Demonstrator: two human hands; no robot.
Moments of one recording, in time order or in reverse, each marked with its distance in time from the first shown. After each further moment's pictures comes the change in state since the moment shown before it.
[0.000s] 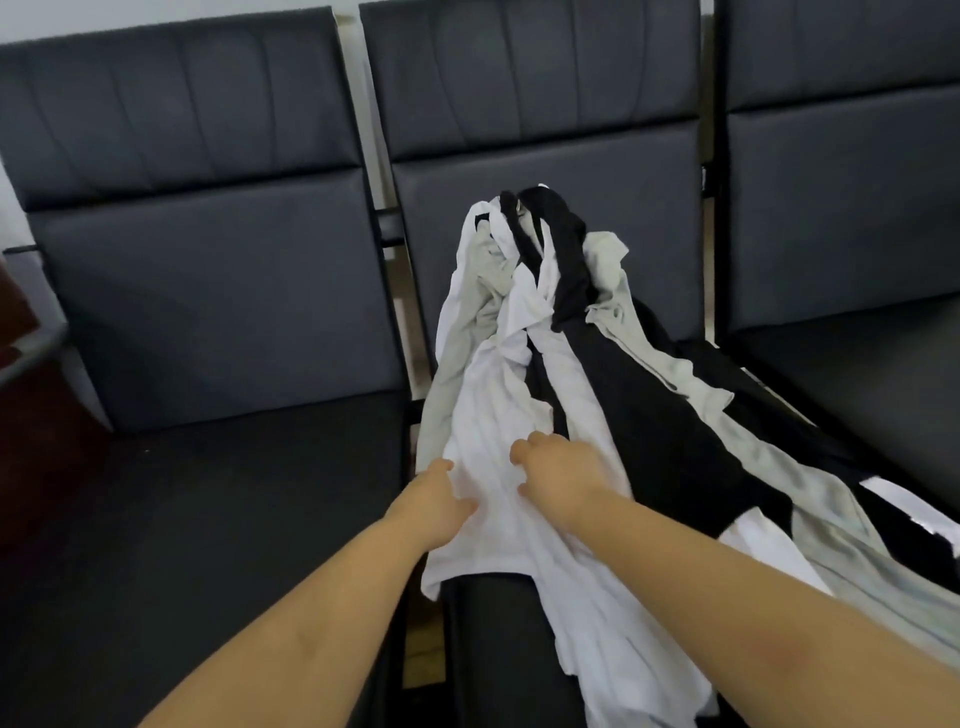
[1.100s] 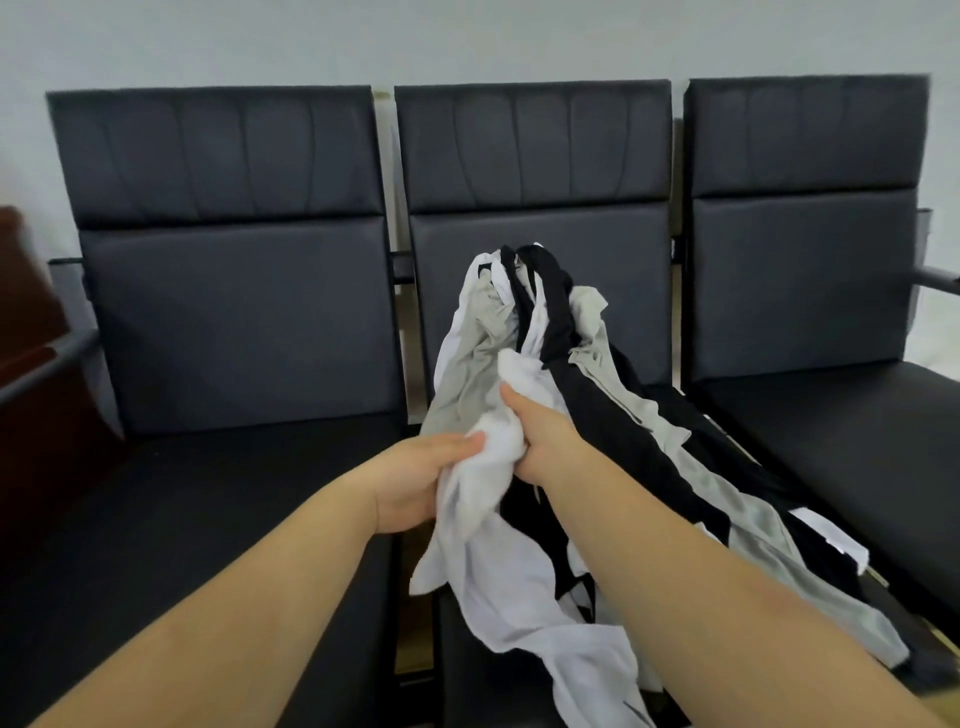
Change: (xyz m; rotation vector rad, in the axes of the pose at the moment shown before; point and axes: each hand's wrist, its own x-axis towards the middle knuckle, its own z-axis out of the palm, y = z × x) left_hand -0.087 0.040 -0.069 -1.048 -0.445 0.183; right_hand -0.011 -0.029 -0.098 2.092 -0.070 0.606
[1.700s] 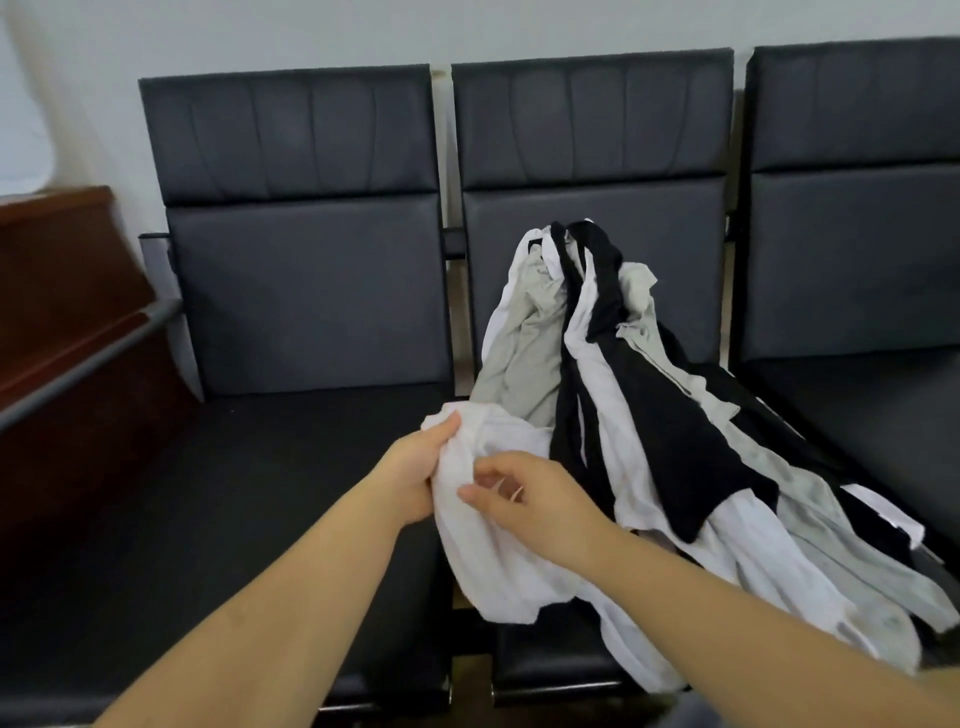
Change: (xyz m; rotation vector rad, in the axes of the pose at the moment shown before) left_hand -0.039 -0.031 -0.029 -0.251 0.490 -0.035; right_hand -0.086 0.091 0.002 -1.187 -0.253 -0.664
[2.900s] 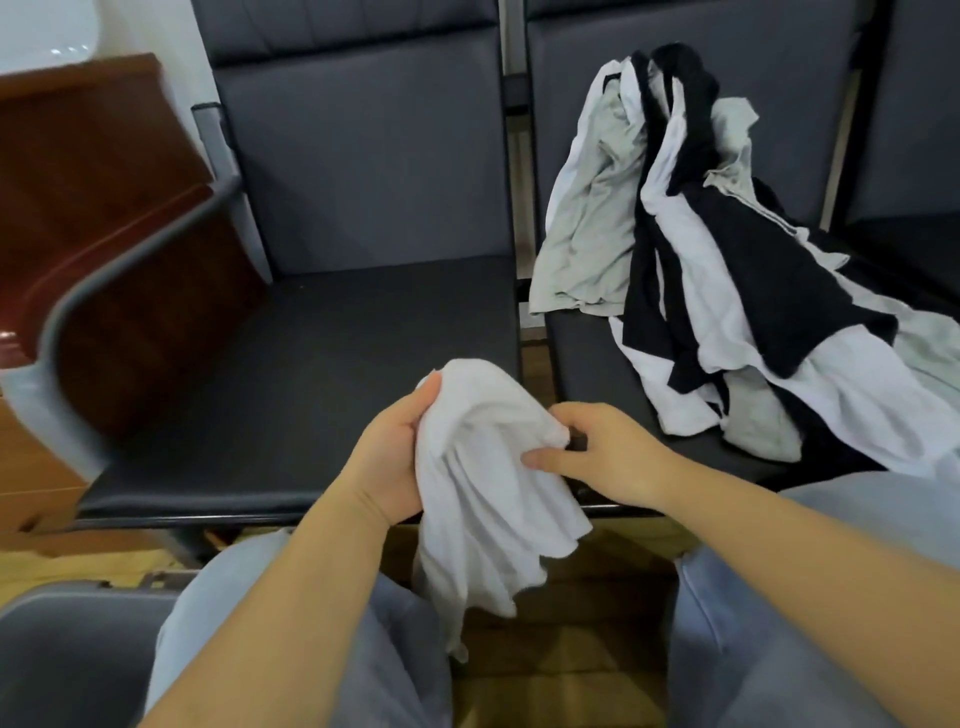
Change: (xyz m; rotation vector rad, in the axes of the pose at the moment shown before) left_hand -0.083 -0.102 -0.104 -0.261 -0.124 -0.044; right_hand -0.064 0.030 0.073 0.159 -0.190 0.067
